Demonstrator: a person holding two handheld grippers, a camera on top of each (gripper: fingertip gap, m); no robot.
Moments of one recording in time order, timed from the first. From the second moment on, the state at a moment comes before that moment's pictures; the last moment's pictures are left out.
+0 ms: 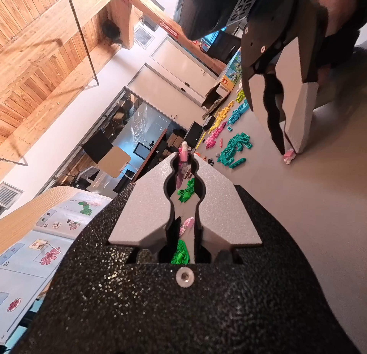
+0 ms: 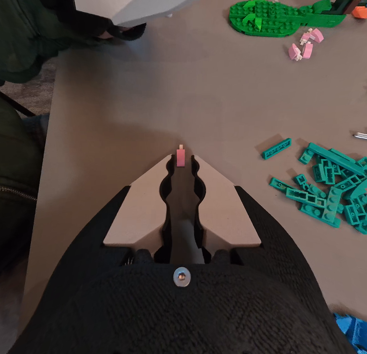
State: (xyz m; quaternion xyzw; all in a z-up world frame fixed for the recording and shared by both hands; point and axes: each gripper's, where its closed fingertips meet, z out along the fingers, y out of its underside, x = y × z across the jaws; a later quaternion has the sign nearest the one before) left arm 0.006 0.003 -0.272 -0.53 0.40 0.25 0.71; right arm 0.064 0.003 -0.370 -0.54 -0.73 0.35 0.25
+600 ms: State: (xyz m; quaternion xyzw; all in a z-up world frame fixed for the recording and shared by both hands) left arm 0.037 -0.005 -0.295 -0.44 0.53 0.36 0.63; right arm 0.049 0.022 -0.293 -0.41 -0.79 0.36 0.28
